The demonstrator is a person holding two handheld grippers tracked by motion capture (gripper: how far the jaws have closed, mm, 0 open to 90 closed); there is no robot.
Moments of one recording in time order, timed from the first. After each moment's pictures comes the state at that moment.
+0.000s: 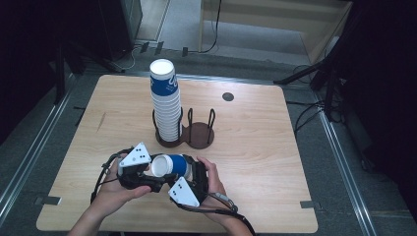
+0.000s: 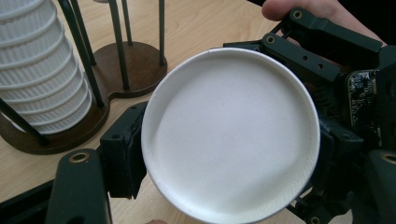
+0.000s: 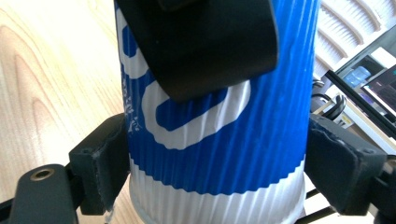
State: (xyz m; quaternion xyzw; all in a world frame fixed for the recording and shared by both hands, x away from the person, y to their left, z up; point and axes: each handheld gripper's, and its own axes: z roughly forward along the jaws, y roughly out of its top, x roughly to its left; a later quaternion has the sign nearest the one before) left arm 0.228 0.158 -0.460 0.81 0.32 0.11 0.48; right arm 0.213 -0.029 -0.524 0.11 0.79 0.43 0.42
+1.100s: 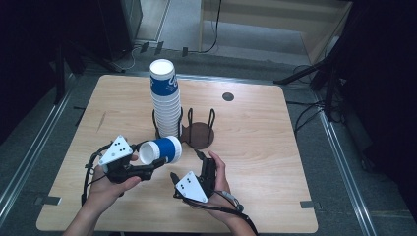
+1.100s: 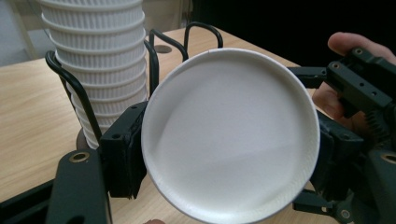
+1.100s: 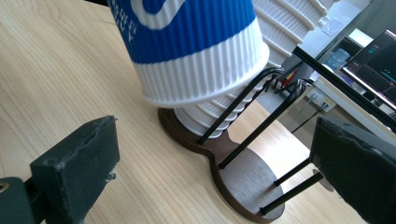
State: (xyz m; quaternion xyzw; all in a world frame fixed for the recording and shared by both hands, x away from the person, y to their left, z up) left arm 0.230 0.186 -0.453 0.73 0.37 0.18 0.54; right arm 0.218 -0.042 -0.513 0.17 0.77 0.44 0.43
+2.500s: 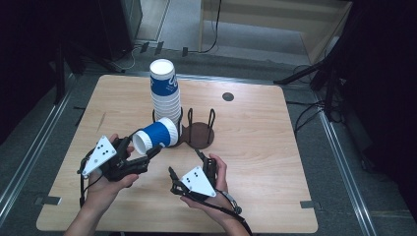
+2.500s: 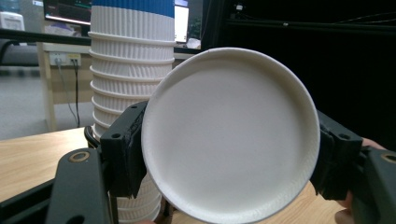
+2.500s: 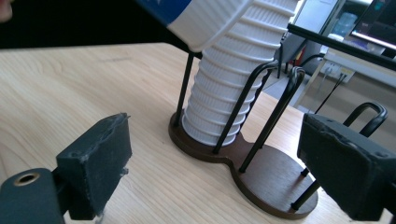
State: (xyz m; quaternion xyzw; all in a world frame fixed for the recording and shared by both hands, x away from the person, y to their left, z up) left arm 0.229 0.195 -0.460 0.62 0.35 0.26 0.66; right arm 0.219 -0.042 -0.506 0.27 0.73 0.51 0.37
